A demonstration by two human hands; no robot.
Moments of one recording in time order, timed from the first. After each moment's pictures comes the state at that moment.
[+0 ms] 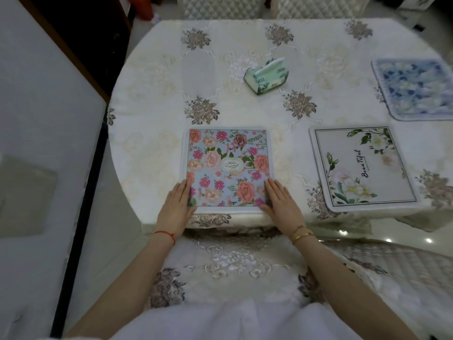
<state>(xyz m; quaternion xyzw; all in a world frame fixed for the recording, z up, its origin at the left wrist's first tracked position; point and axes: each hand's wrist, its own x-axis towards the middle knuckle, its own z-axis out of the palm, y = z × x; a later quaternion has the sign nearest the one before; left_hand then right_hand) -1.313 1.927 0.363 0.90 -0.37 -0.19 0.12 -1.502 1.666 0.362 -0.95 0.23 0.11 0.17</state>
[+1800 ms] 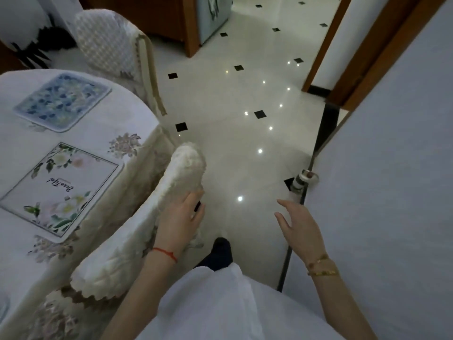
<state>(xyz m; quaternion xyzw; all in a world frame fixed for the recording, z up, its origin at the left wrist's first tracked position) -1.888 1.657 0.501 0.56 -0.78 -0.21 0.20 -2.166 1.732 0.460 -0.60 0.75 -0.23 0.16</state>
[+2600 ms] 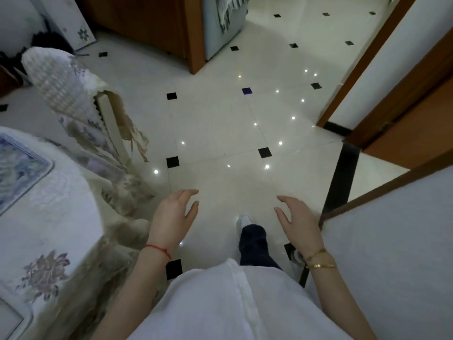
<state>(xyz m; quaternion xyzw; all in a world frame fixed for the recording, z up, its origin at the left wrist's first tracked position) -2.068 1.212 0.496 0.61 -0.75 -0.20 0.19 -2.365 1.259 0.465 -0.63 0.73 -0.19 0.19</state>
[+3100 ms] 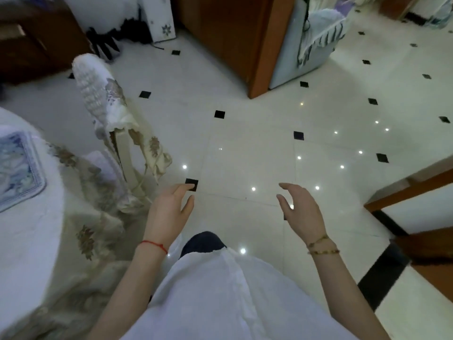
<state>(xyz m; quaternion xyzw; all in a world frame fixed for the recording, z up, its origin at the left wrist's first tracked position) -2.106 0.921 0.498 0.75 -0.59 -0.15 0.25 -2.400 0.828 0.498 -0.77 0.59 -0.16 0.19</state>
